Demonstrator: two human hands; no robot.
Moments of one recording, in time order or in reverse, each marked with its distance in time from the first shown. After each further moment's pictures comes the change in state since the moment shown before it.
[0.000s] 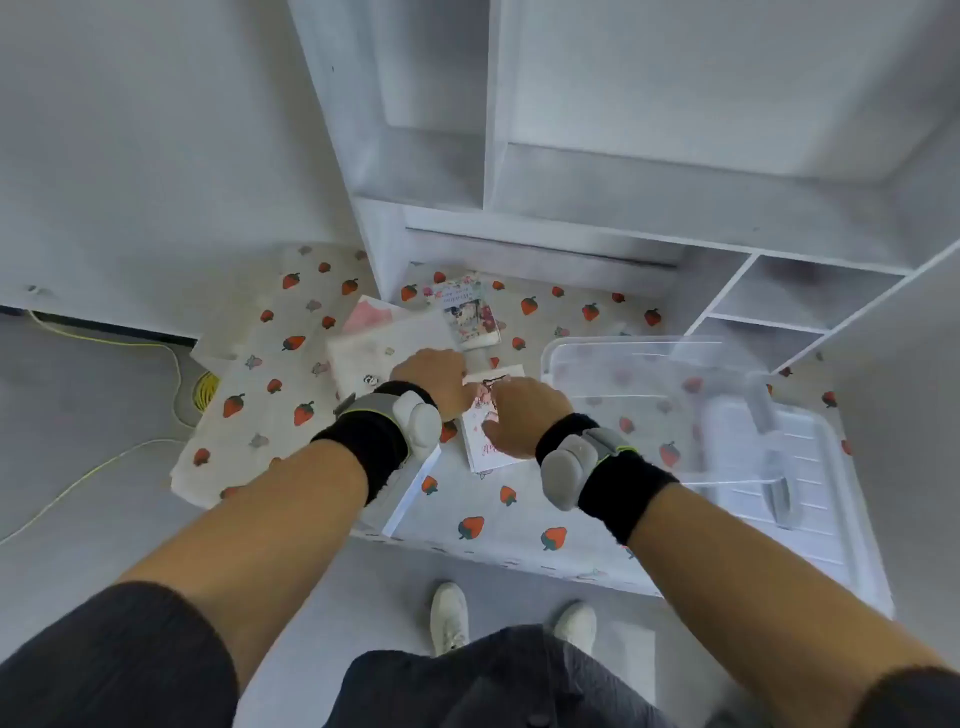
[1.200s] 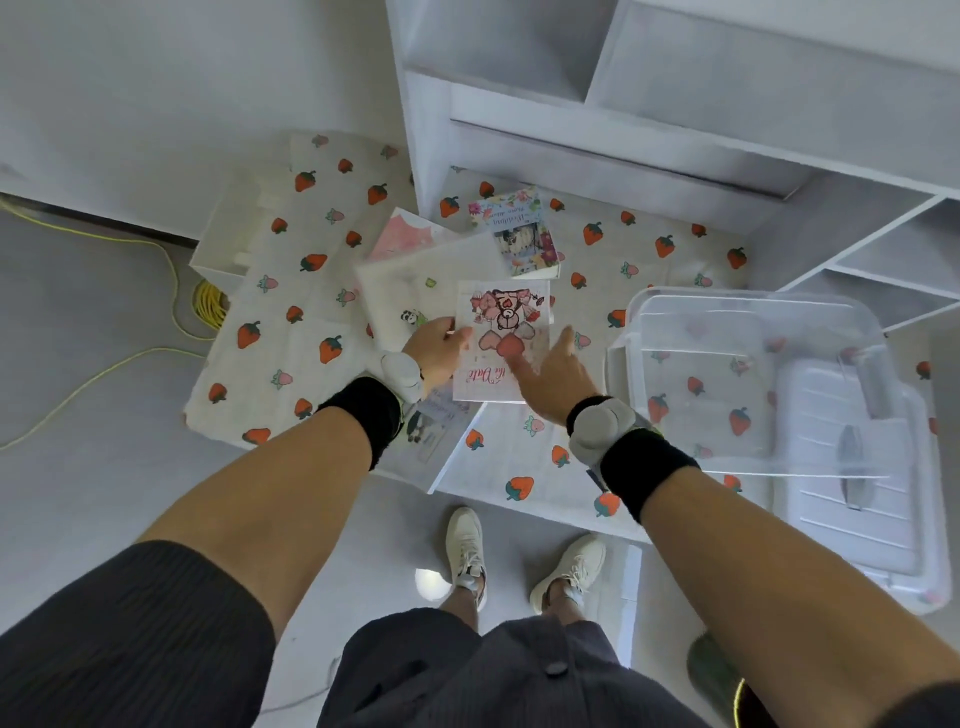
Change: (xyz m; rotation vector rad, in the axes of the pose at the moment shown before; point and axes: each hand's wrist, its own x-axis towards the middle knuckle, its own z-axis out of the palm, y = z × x) left_hand 0.060 -0.106 0.078 -0.853 -0.047 -0.222; right_hand 0.080 -0.022 0.082 0.646 -0.013 0.424
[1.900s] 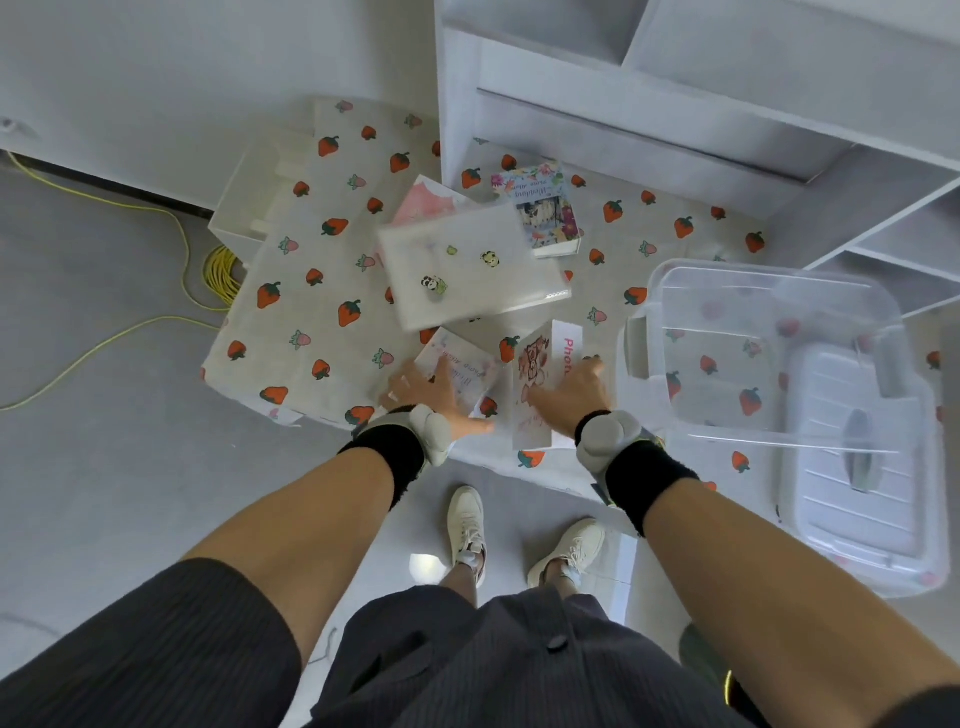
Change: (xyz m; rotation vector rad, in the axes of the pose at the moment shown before) left_hand -0.070 -0.088 0.029 0.766 -0.131 -0.243; right_hand -0.039 0.030 0.036 0.034 0.034 0.226
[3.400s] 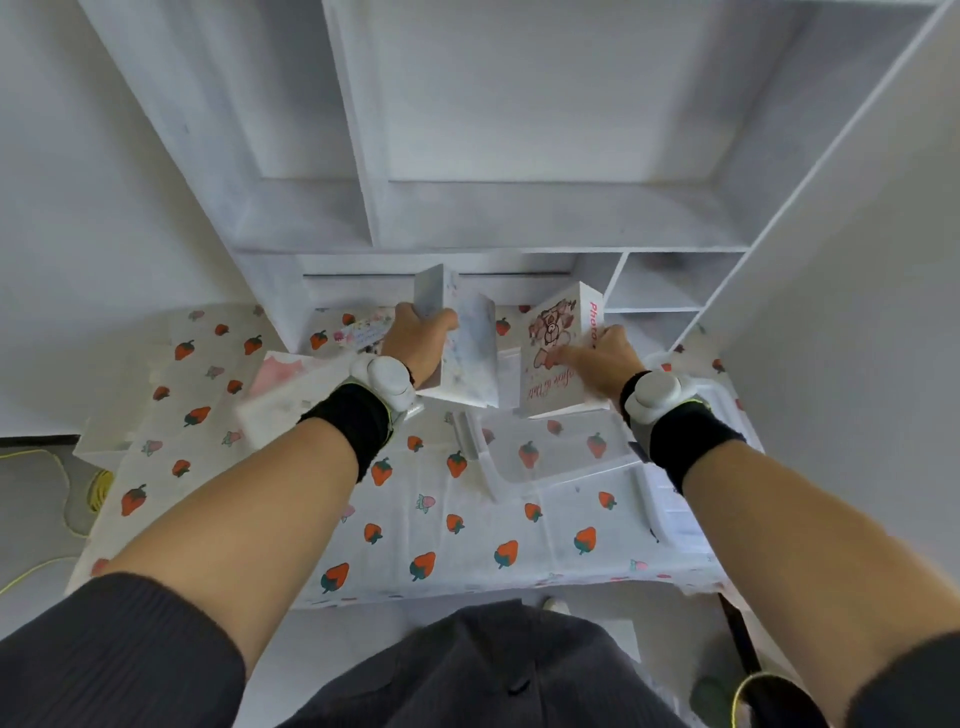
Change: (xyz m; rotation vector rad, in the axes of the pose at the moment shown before) left_hand -0.083 0.240 -0.172 -0.993 0.248 0.439; right_hand 0.007 0.064 -0.279 0.503 0.250 -0.056
